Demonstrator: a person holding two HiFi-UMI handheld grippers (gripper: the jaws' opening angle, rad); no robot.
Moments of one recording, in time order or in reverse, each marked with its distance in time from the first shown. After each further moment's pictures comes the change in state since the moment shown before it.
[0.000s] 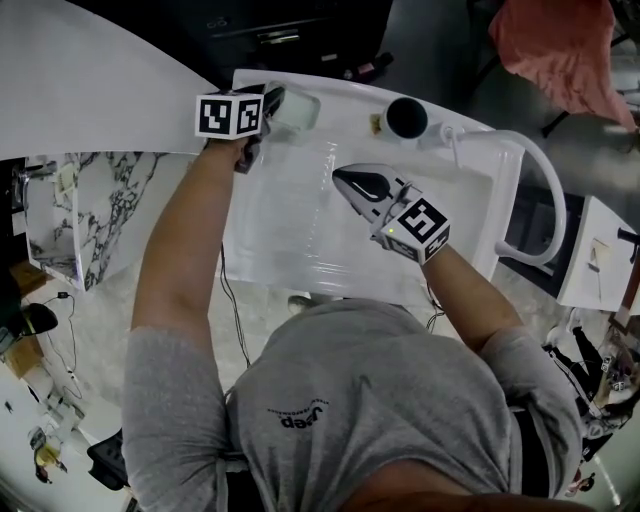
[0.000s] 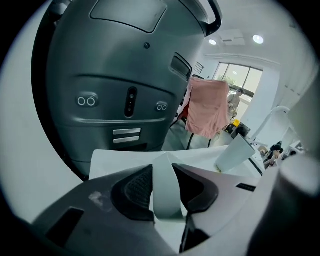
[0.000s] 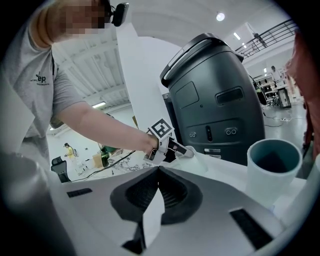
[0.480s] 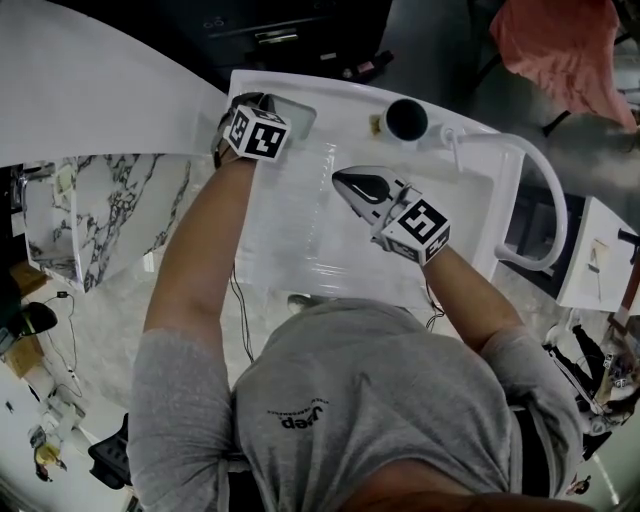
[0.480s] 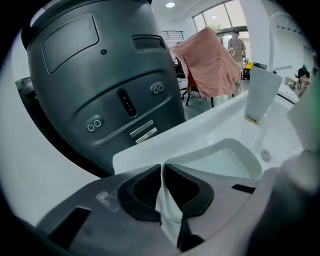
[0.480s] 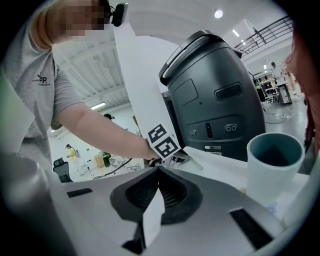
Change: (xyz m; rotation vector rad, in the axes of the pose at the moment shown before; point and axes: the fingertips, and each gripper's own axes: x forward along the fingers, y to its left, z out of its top) left arm 0.013 0.030 -0.032 0.431 0.149 0.437; right arm 0.000 -0.005 -0.006 0.019 0.015 0.016
